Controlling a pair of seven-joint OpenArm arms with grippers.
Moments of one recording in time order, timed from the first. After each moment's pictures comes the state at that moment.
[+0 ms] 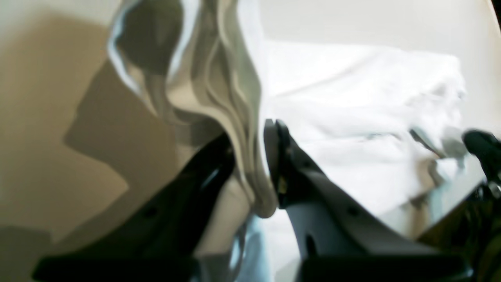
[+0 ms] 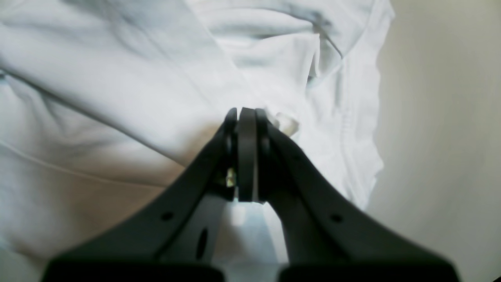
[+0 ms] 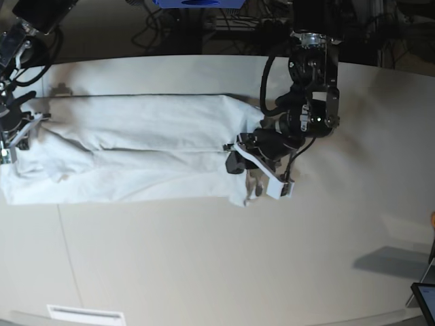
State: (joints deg) left arm 2.3 -6.1 4.6 103.8 -37.2 1.2 57.5; right arm -6.8 9.5 40.4 95.3 1.8 41.0 -43.4
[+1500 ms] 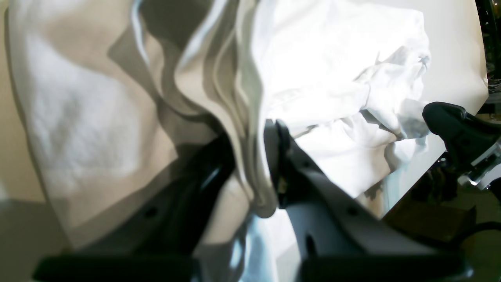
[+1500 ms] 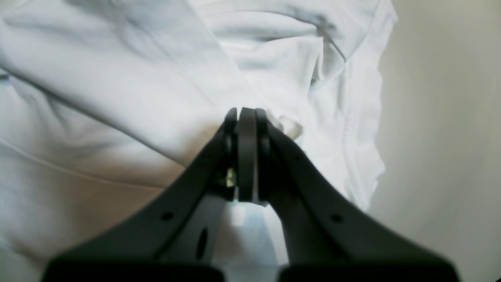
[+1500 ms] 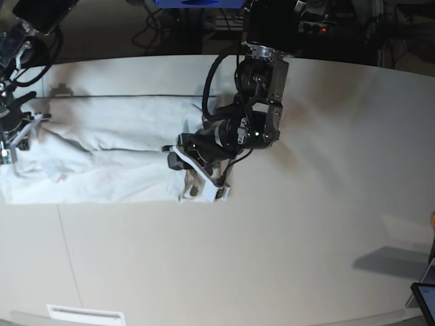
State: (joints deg) left arm -2.4 6.1 12.2 91.0 -30.6 1.4 57.2; right arm -6.6 9.5 40.4 95.3 1.9 41.0 -43.4
